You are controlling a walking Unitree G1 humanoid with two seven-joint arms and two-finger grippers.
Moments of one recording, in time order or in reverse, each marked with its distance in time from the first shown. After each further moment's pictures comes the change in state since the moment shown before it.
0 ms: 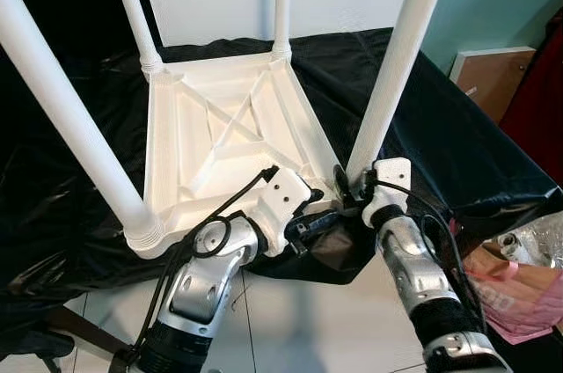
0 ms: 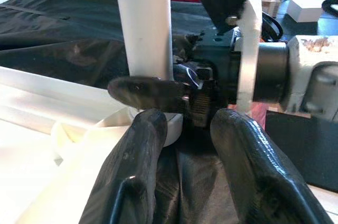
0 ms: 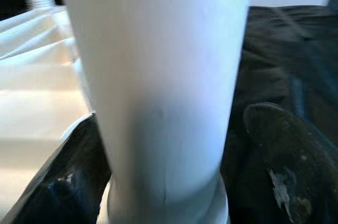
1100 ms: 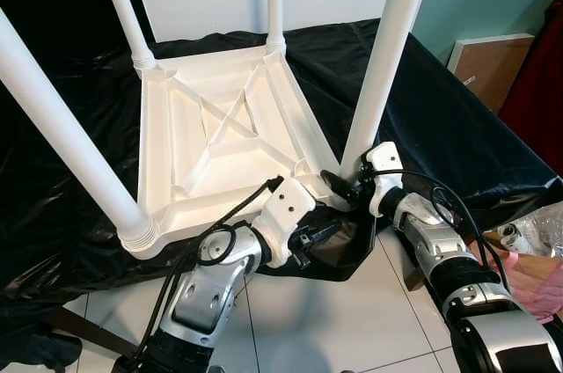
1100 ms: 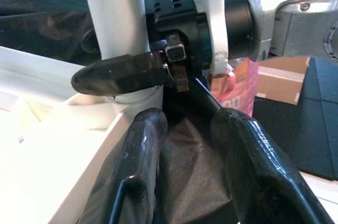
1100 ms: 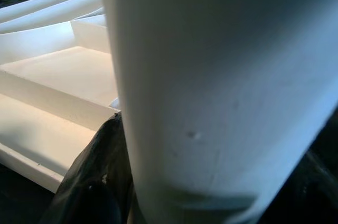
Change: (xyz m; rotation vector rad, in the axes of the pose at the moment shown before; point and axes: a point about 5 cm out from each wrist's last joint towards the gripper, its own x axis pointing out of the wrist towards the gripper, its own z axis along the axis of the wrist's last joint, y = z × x) left arm 0.000 -0.012 -0.006 -0.035 0.037 -0.033; right arm 0.028 -0.009 0.007 -0.100 0.081 0.384
